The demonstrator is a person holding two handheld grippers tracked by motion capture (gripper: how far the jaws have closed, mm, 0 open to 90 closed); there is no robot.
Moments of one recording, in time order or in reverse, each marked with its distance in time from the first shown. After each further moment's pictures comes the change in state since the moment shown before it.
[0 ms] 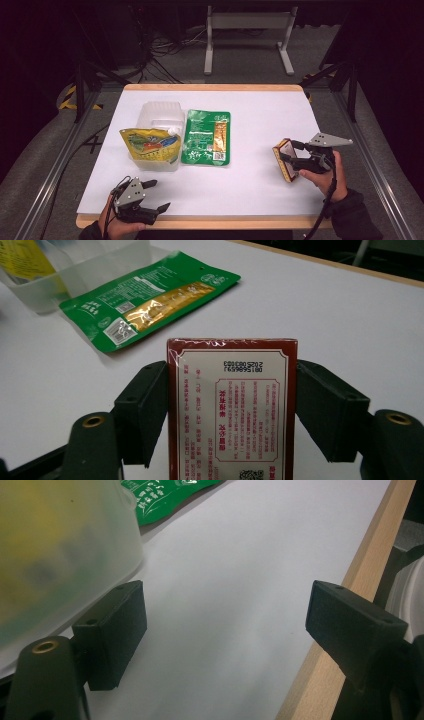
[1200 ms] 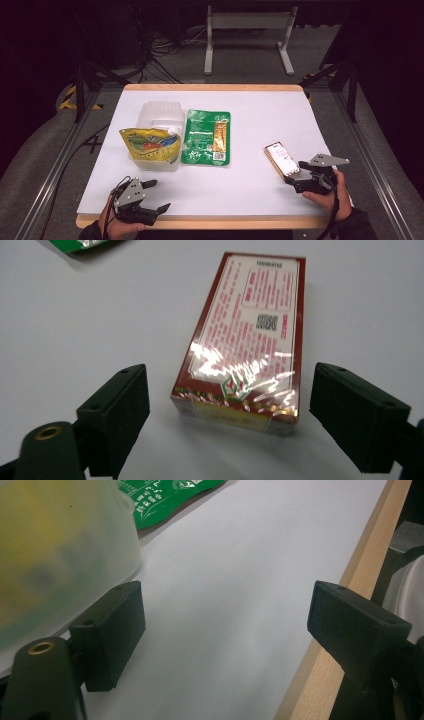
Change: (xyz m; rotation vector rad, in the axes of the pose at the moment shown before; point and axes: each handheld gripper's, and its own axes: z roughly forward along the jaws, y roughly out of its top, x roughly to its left) left arm -0.001 0.000 0.000 -0.009 -0.009 0.008; right arm 0.010 -0.058 -0.006 0.172 -0.062 0.043
